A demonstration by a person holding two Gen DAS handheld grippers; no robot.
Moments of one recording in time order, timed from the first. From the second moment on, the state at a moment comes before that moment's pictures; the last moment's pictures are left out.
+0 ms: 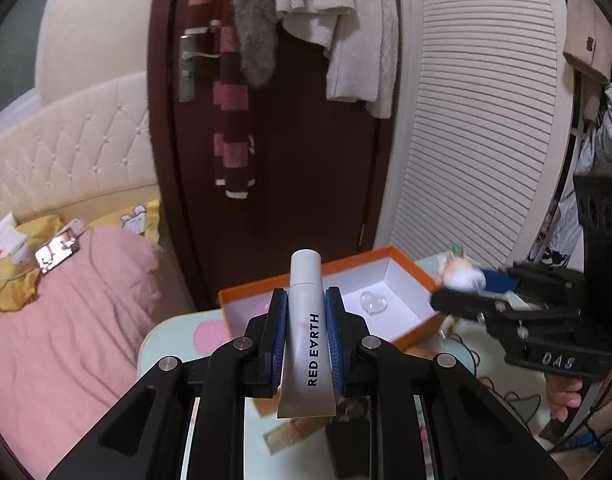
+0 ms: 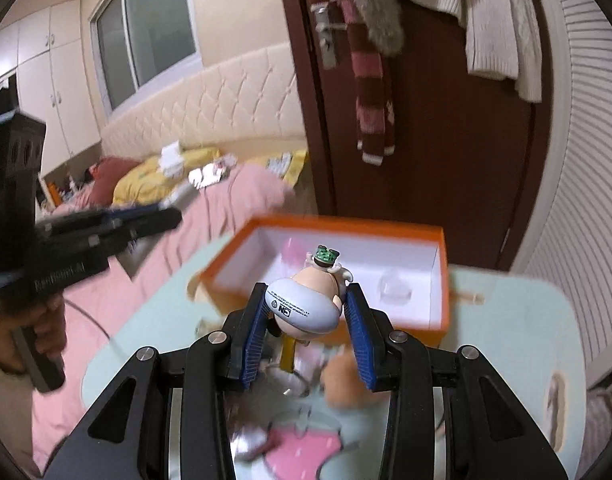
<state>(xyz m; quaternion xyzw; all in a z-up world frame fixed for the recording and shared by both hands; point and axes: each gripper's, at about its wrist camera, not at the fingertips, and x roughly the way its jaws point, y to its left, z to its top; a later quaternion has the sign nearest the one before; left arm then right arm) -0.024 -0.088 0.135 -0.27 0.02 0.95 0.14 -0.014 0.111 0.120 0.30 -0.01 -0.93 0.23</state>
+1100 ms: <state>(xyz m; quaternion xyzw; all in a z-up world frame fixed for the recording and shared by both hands) -0.077 -0.067 0.059 -0.36 0.00 0.92 0.14 -0.105 0.101 0.047 0.40 0.00 -0.90 0.18</state>
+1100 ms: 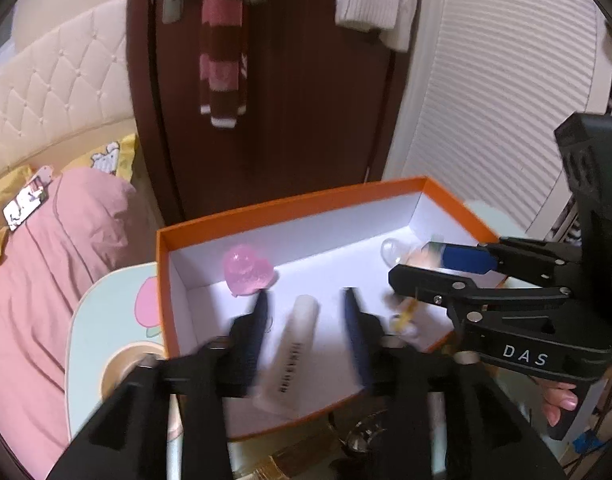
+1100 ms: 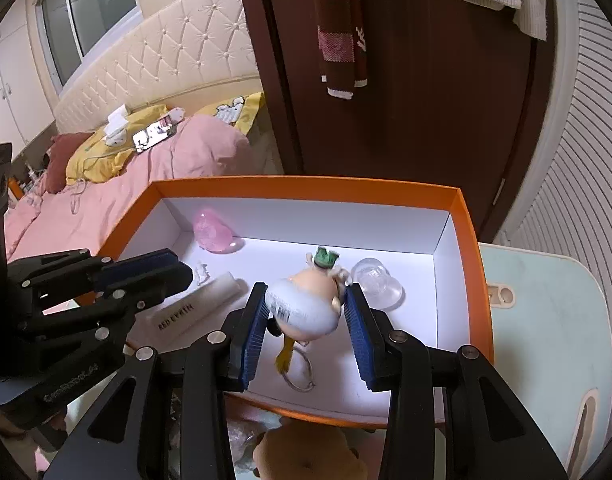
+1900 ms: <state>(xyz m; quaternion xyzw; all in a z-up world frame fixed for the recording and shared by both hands) 0.067 -0.076 0.030 -0.41 -0.03 0.91 0.07 0.011 0.136 0.061 0.41 0.01 -0.89 0.19</state>
